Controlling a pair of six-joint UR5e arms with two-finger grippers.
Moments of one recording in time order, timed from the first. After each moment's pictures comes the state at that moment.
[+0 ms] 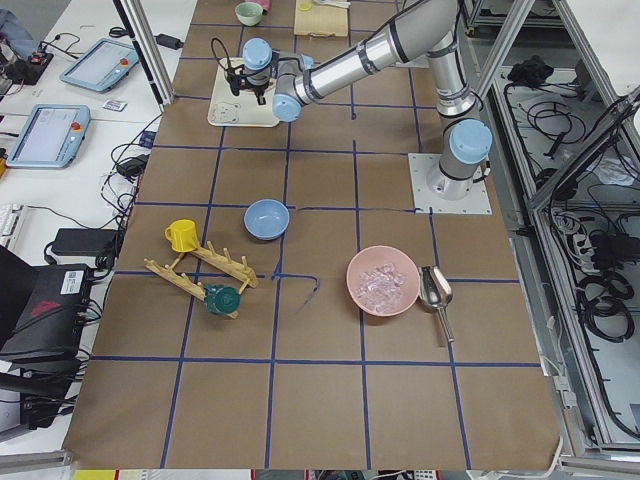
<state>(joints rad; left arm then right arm) -1.62 -2.13 -1.60 -0.79 1.07 -0.38 1.55 -1.54 1.57 -1.56 -1.61 -0.07</state>
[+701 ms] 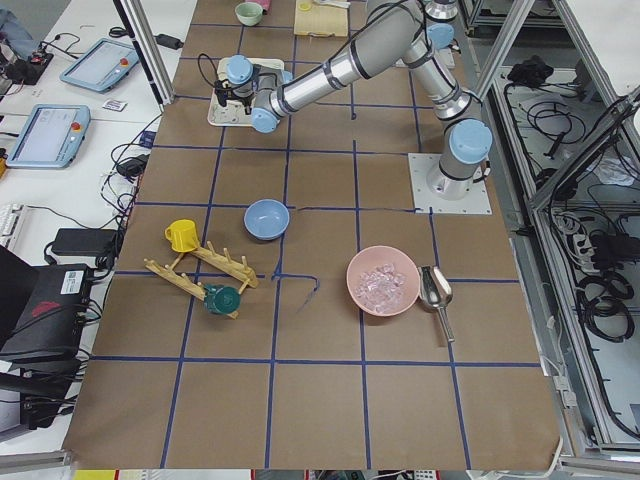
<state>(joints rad) -1.67 -2.32 -1.47 -0.76 1.07 -0.42 1.55 -1.54 1.57 -1.57 -1.61 -0.06</state>
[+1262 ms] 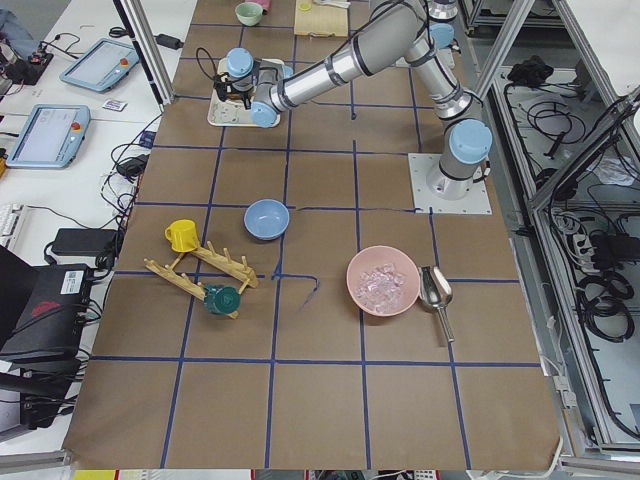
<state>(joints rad) -1.67 -2.26 -1.44 -0.78 1.08 -0.47 1.55 -1.54 1.56 -1.56 -1.61 -0.06</state>
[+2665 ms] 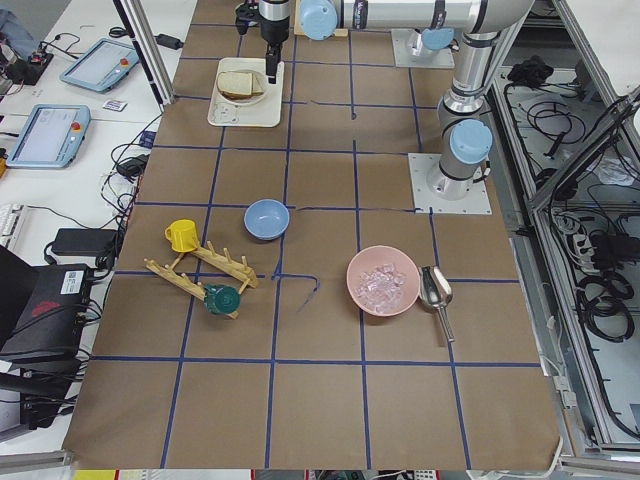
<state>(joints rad) -1.58 -1.69 -1.48 -1.44 1.56 0.05 1.55 -1.56 1.56 -1.50 -1.60 -0.11</state>
